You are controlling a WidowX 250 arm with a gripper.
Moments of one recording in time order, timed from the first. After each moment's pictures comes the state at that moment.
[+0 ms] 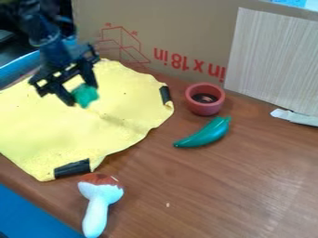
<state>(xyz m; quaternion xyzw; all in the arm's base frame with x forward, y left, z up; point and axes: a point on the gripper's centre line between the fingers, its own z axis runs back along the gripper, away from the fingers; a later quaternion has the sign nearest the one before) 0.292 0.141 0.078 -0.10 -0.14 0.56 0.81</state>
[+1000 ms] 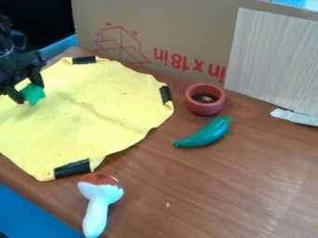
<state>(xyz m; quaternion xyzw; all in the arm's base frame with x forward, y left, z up) 0.284 0.264 0.039 -0.01 -0.19 0.62 0.76</state>
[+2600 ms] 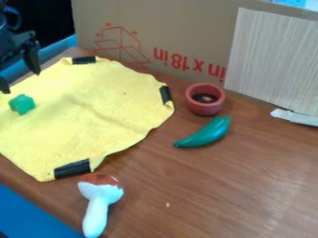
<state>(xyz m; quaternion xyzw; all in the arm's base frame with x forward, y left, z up) 0.269 0.245 0.084 0.00 -0.16 0.63 0.76</state>
